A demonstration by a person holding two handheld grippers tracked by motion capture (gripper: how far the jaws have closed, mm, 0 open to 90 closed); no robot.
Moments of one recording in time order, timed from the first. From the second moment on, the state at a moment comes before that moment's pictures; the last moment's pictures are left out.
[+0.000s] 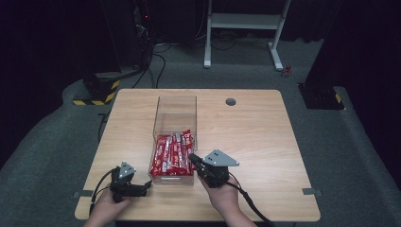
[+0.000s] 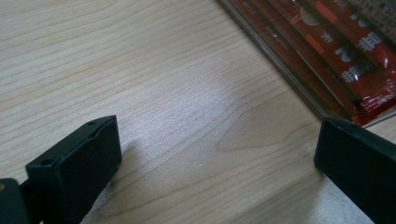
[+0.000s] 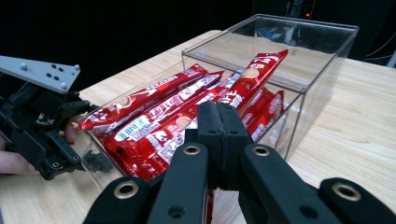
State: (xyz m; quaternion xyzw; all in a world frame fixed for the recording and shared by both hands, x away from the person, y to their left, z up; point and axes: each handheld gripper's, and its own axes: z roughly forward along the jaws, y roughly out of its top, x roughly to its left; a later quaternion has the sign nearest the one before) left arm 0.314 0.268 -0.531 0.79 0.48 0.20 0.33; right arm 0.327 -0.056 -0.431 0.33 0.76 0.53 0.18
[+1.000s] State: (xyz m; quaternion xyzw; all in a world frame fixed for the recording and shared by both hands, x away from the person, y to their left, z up) left arm 0.314 0.268 -0.531 0.79 0.48 0.20 0.33; right arm 0.335 -0.127 -0.432 0.38 0.73 0.53 0.22
